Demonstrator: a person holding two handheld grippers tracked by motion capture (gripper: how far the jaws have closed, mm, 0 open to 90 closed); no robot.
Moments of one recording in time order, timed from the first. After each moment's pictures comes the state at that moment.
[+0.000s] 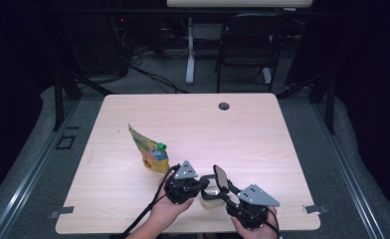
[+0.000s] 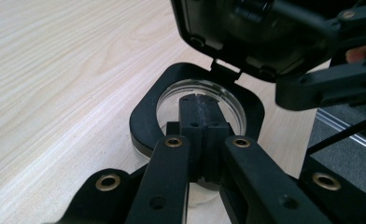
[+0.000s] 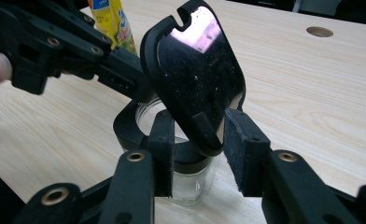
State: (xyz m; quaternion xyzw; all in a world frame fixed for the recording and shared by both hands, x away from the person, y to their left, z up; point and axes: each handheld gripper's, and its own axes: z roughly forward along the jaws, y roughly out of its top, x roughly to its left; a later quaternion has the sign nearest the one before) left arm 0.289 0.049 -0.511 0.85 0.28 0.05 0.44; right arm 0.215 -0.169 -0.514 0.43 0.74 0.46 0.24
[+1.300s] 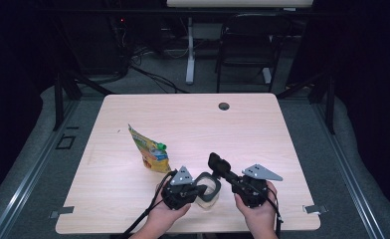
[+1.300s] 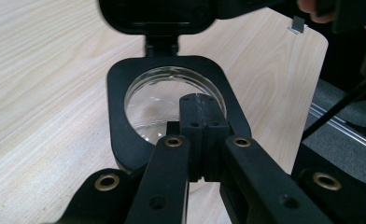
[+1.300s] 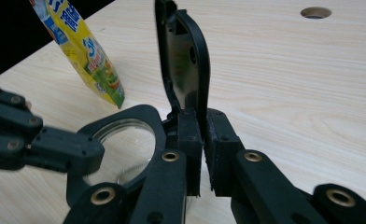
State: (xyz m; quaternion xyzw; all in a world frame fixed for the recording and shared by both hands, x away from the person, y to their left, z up) left arm 0.279 0.057 -0.521 0.85 0.28 0.04 0.45; right arm 0.264 -0.178 -0.505 0.49 0.72 0.46 0.19
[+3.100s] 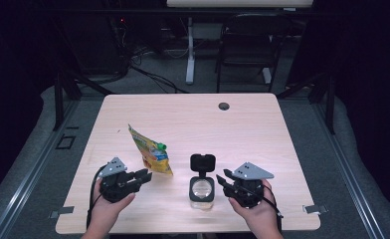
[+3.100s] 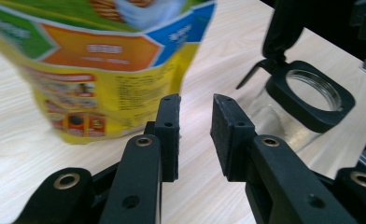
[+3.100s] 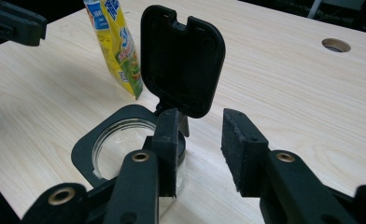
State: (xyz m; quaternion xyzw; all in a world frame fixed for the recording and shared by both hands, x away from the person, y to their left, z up) left arm 0.286 0.212 -0.501 0.78 0.39 0.11 0.47; right arm 0.256 -0.161 -0.480 0.41 0.77 0.43 0.21
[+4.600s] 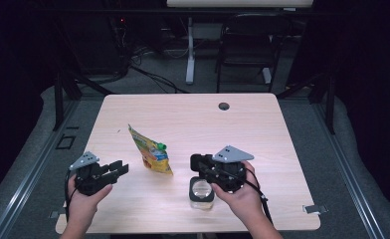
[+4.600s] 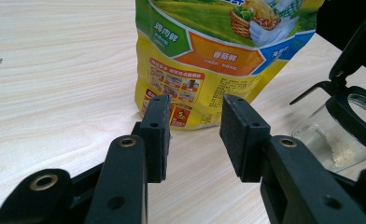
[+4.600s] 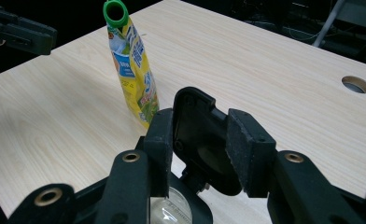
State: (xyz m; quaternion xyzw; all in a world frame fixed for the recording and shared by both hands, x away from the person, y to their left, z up) left arm 0.298 0.269 -0.497 0.74 0.46 0.13 0.48; right arm 0.281 -0.118 -0.445 0.38 0.79 0.44 0.22
